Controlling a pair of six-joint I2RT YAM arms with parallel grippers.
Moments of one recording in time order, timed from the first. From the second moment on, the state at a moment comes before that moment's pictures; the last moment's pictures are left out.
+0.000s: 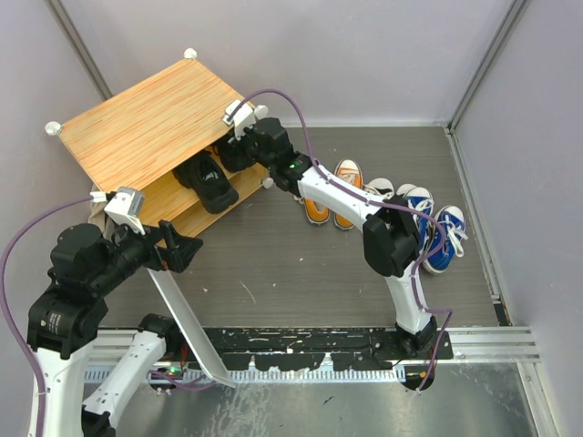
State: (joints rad) left arm -0.23 0.57 1.21 -0.99 0.29 -0.25; right arm 0.76 2.10 1.87 0.10 0.03 -0.21
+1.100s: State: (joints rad) left arm -0.23 0.59 1.21 -0.98 0.29 -0.22; right arm 0.76 1.68 1.49 0.22 -0.10 -0.04
